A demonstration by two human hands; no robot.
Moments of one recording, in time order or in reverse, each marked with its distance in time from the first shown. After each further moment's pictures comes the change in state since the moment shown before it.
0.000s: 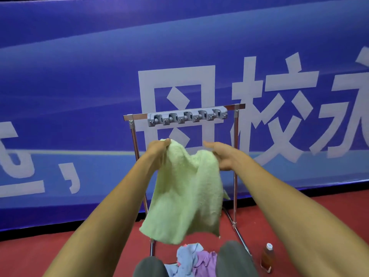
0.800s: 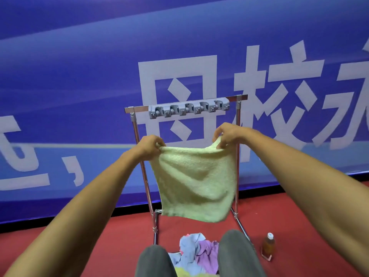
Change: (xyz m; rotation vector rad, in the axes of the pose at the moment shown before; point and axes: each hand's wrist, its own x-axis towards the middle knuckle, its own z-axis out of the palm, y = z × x) left_hand 0.008 -0.003 -0.052 1.091 -0.174 0.471; right_hand 0.002 -0.043 -0.027 -1.309 0.266 -0.241
